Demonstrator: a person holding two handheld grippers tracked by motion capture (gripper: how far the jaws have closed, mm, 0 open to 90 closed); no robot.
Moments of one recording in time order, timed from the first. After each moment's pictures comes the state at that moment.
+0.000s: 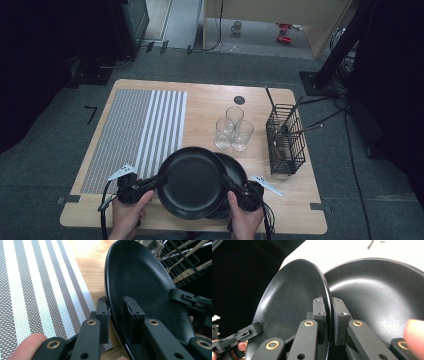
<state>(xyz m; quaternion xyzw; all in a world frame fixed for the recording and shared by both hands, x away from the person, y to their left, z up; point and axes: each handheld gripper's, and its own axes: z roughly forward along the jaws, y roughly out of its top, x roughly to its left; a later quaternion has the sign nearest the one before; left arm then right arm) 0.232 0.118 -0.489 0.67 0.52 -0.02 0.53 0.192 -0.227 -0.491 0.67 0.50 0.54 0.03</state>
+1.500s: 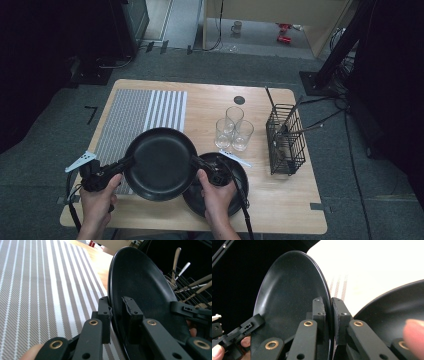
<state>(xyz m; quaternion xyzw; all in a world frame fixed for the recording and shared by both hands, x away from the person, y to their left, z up) 0.252 0.194 -0.453 0.62 0.54 0.07 0.56 0.255 -0.152 -0.464 0.64 0.54 0.56 -0.02</state>
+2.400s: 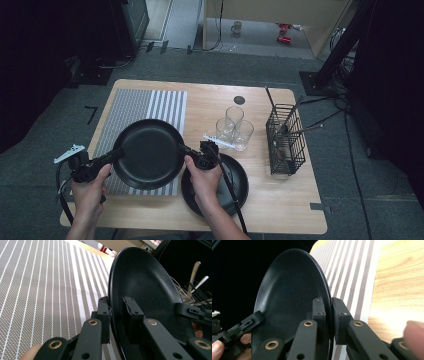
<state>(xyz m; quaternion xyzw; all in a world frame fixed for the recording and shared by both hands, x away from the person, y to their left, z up) 0.275 0.221 -0.454 0.59 0.58 0.09 0.55 0.300 -0.120 -0.455 0.62 0.57 0.54 -0.04</state>
